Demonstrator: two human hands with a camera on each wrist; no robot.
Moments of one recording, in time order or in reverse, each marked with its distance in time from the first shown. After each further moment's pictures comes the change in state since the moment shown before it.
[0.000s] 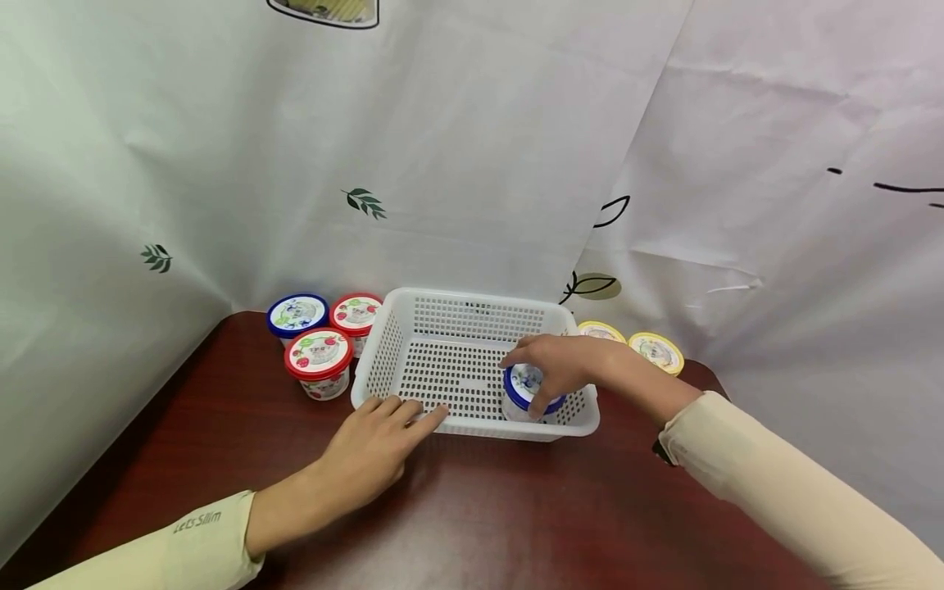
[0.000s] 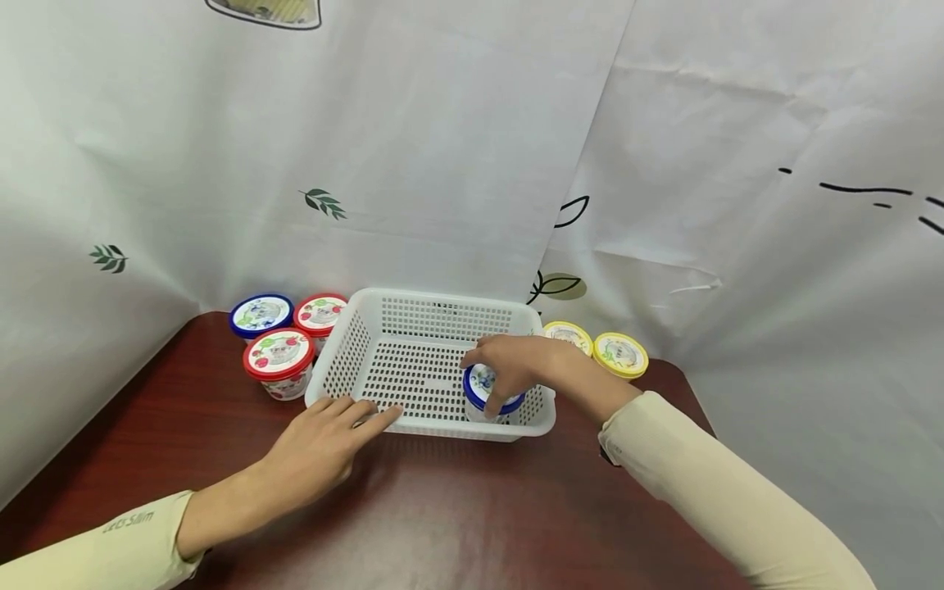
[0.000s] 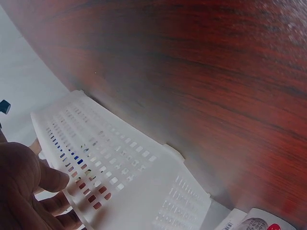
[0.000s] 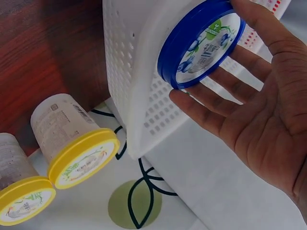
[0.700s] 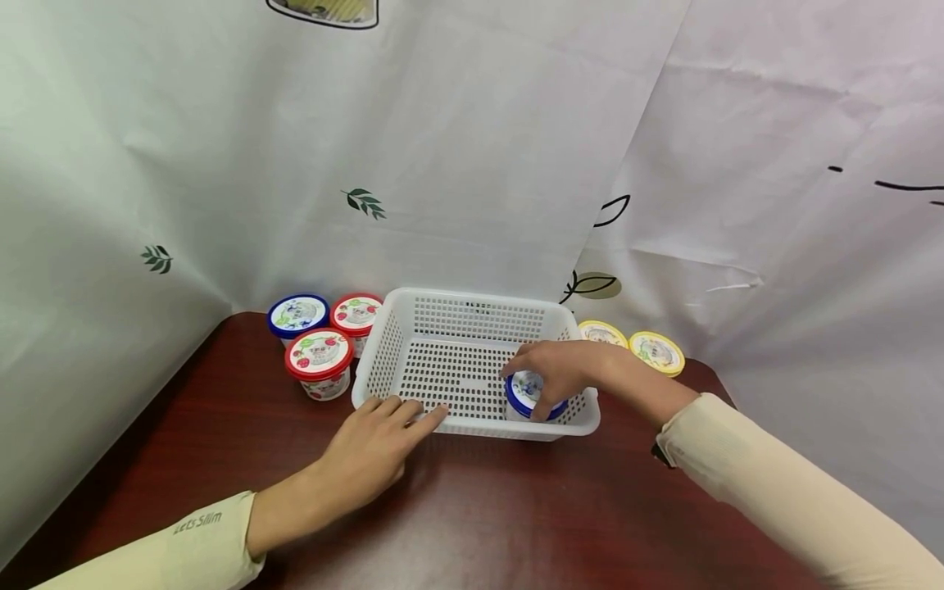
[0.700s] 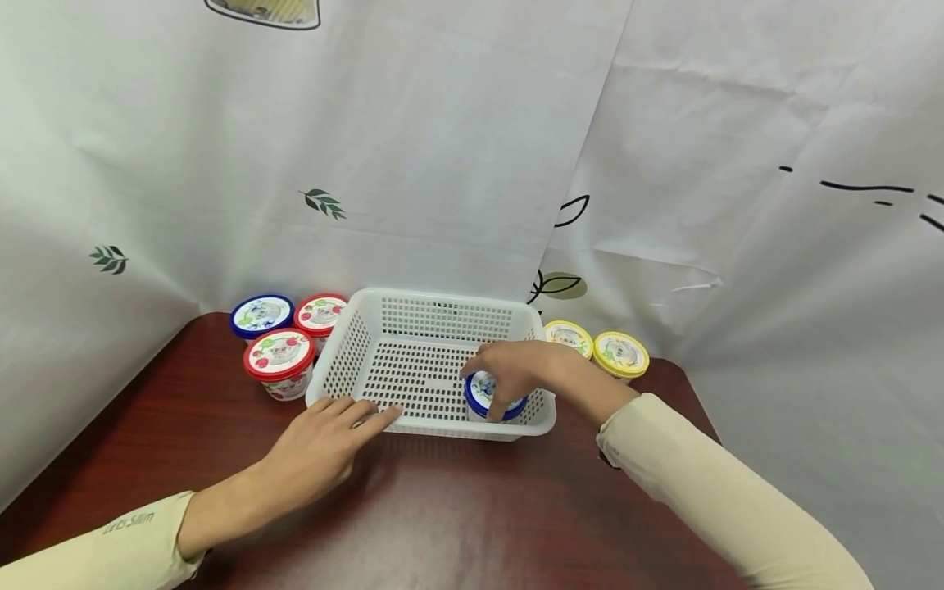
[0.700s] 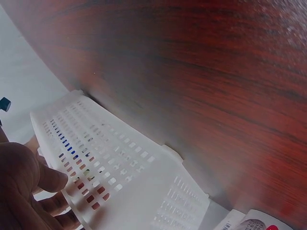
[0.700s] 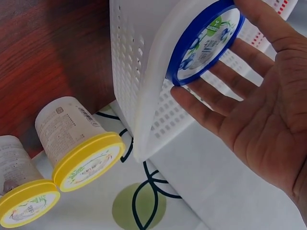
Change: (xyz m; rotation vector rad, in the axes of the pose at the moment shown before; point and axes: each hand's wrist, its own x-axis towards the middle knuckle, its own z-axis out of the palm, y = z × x) left_hand 0.000 -0.001 0.000 -0.009 0.003 -0.003; right_hand 0.004 0.004 0.007 -0.016 -0.039 -0.065
